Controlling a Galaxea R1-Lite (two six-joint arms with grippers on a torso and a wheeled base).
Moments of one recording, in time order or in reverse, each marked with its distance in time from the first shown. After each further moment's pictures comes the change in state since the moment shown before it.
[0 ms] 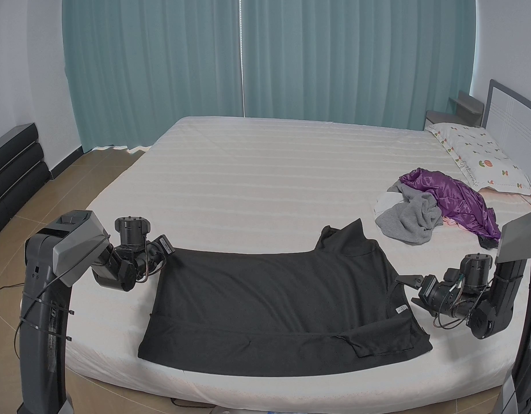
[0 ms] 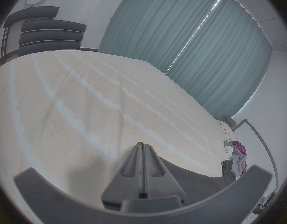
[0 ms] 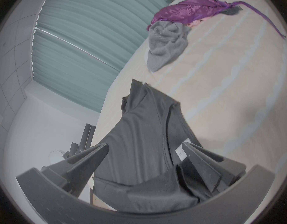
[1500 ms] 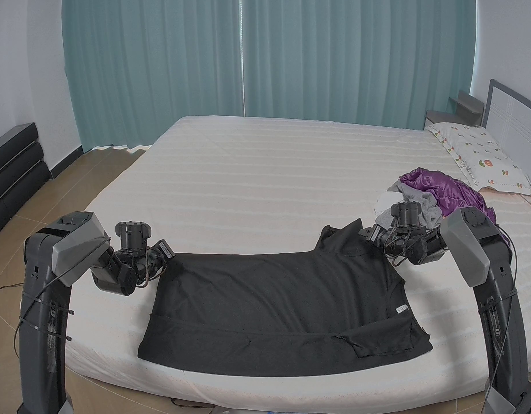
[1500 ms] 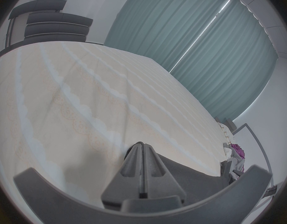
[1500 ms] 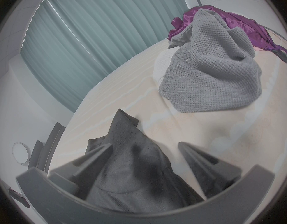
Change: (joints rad) left arm -0.006 -0.009 0.054 -0.011 0.004 -0.065; right arm 0.125 0.448 -1.412 0.989 -0.348 -0.163
